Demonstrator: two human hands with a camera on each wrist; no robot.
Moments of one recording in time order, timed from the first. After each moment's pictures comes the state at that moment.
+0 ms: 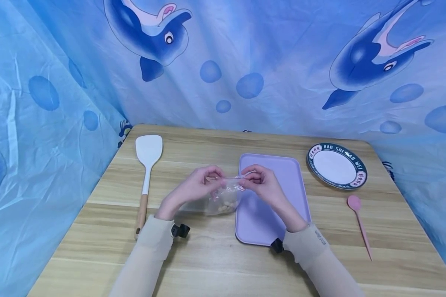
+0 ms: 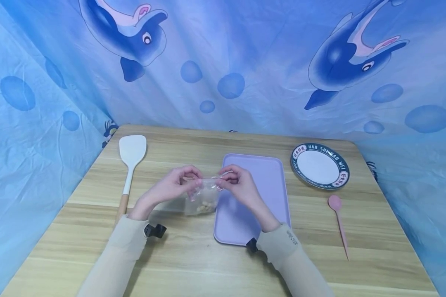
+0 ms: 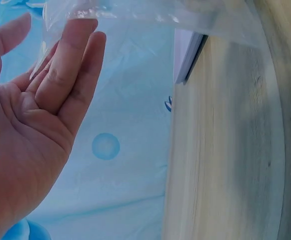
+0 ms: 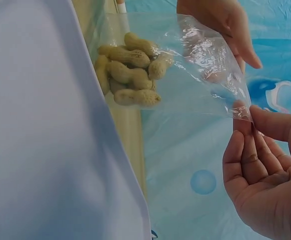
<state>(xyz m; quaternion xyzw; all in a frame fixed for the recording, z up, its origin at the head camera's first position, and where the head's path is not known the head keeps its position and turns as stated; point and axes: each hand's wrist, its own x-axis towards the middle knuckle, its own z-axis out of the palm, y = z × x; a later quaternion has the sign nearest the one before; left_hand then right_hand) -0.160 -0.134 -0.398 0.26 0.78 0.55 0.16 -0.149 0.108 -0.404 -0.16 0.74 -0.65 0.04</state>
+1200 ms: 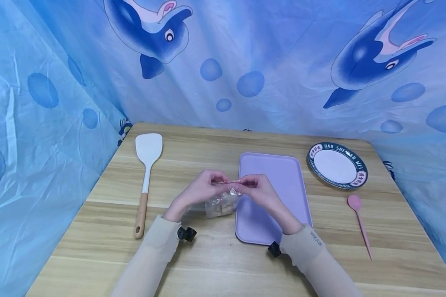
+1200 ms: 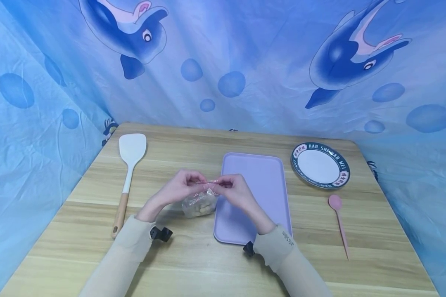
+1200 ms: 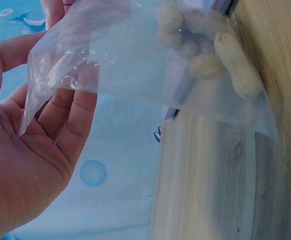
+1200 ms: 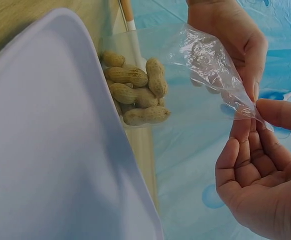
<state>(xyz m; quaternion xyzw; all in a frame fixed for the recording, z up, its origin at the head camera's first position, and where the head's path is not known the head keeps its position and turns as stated) -0.155 -0.117 -0.404 0.24 0.78 0.56 0.16 -0.138 0.096 -0.407 -0.13 0.76 -0.63 0.09</state>
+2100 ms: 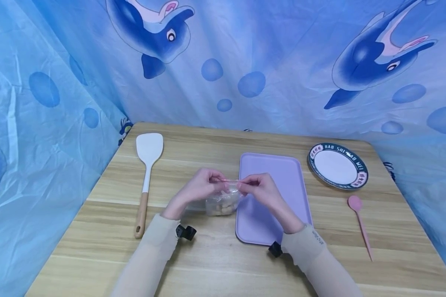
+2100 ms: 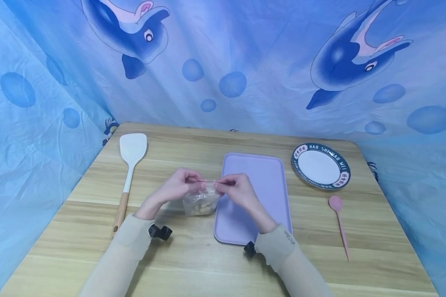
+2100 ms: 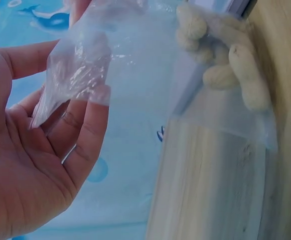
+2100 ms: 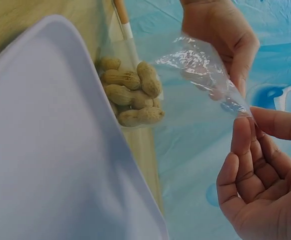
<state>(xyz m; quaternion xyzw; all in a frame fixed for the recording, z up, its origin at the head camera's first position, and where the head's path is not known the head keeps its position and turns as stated) -0.158 -0.122 -0.401 0.20 0.80 0.54 0.16 -0.142 0.100 -0.408 -0.11 0.78 -0.61 0.08</state>
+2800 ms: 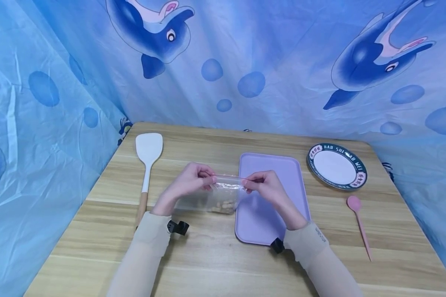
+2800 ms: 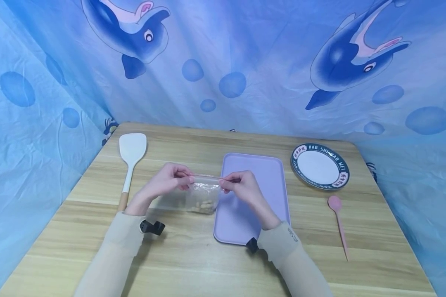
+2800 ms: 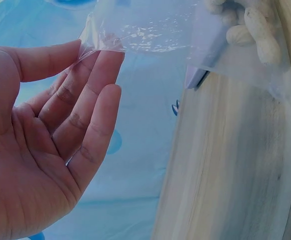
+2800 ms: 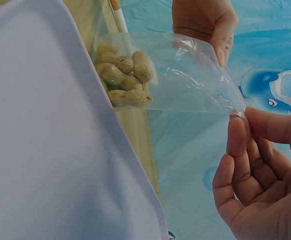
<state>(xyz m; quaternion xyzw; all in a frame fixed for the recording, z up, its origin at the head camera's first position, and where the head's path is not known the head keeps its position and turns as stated) -0.166 -0.147 -0.394 0.16 0.79 0.57 0.16 -0.149 0.114 -0.406 -0.09 0.78 -0.61 0.08</state>
